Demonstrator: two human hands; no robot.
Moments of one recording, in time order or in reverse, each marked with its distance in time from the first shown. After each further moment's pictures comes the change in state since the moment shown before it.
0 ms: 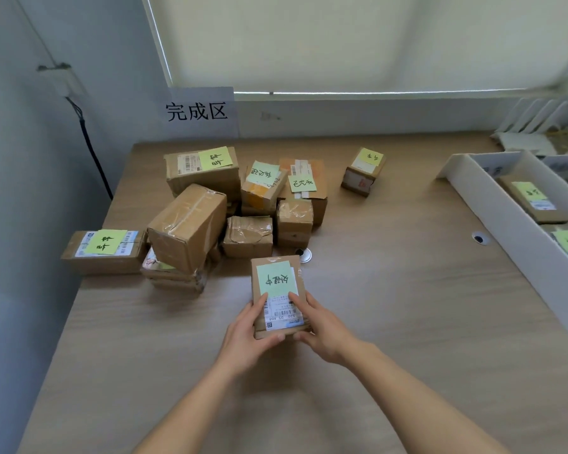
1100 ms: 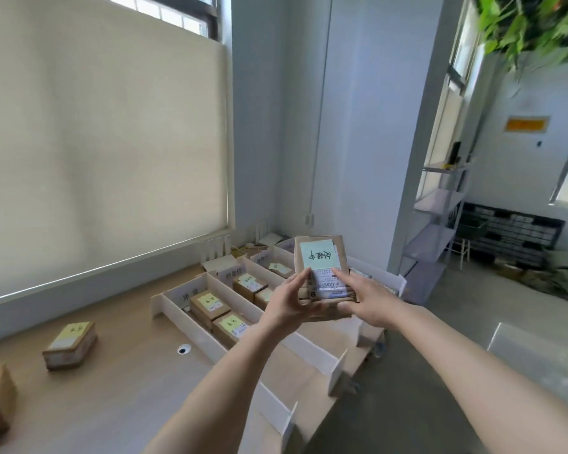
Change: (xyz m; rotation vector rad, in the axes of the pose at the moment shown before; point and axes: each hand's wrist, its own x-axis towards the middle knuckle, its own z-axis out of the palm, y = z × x) left_hand -0.238 0.671 0.477 0.004 -0.520 0.940; right_hand -0.738 0.250 -0.401 -0.138 0.845 0.498
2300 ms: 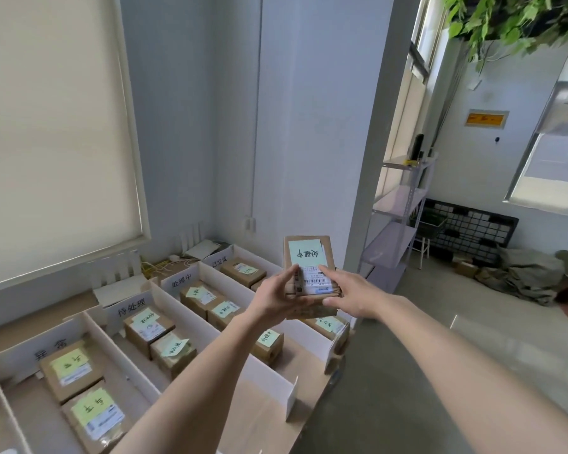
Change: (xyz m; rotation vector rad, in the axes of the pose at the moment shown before) left_hand 0.399 -0.055 0.219 0.096 -0.150 -0.054; right_hand 0.268 0.319 -0.115 0.011 -0.068 0.120
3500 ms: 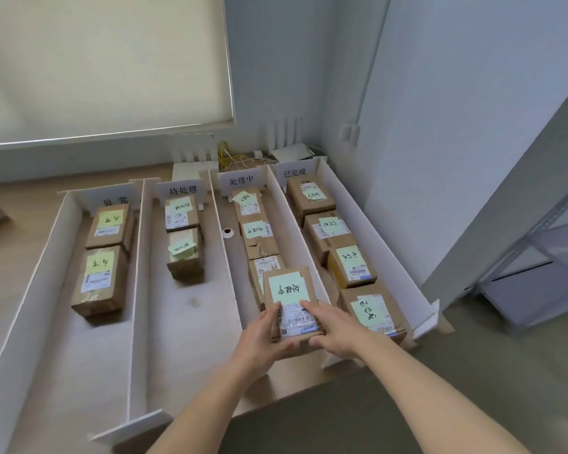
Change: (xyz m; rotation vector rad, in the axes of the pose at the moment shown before) left_hand 0.125 -0.192 0.294 0.005 0.321 -0.827; right_hand 0.291 0.277 0.187 -0.061 -0.669 -0.439
